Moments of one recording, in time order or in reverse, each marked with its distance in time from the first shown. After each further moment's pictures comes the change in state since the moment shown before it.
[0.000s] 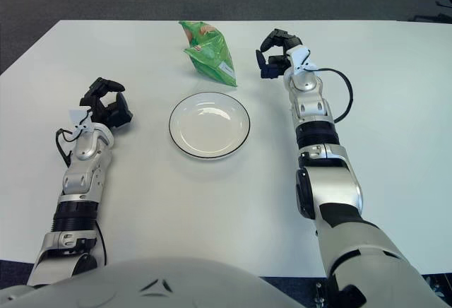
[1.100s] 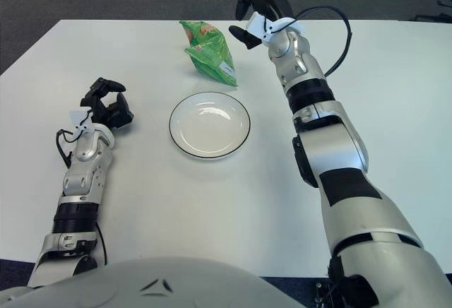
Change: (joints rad) left arm 0.009 -0.003 -0.008 -0.006 -0.006 -0.003 0.001; right arm -0.287 -0.001 0.279 0.215 -0.354 -0.204 -0.209
